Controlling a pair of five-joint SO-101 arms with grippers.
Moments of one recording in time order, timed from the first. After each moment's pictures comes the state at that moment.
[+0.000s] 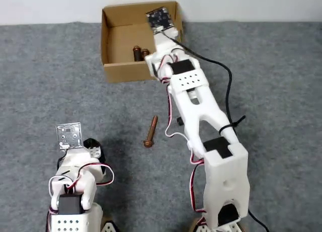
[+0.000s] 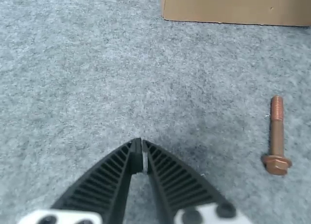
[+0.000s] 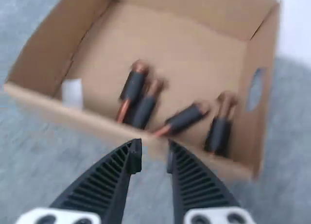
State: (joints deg) left arm -5.6 -100.2 96.9 56.6 14.2; right arm -23.0 29.0 -23.8 46.4 3.3
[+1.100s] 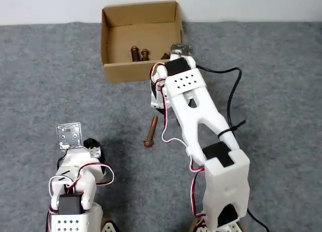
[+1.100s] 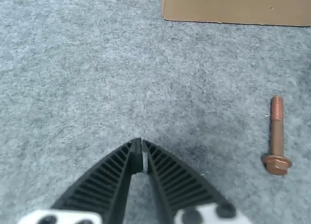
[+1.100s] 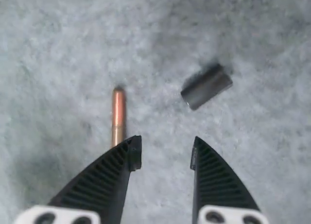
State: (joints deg) left arm -5.6 -100.2 96.9 56.6 14.2; right arm -24.9 27.2 -23.9 89.8 -34.7
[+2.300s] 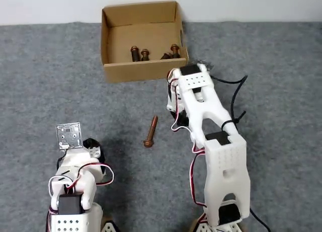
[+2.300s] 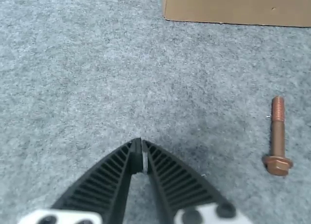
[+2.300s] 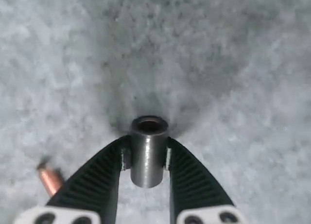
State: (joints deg) left arm -5.8 -100.2 96.9 56.6 14.2; right arm -17.5 38.2 -25.0 87.8 -40.1
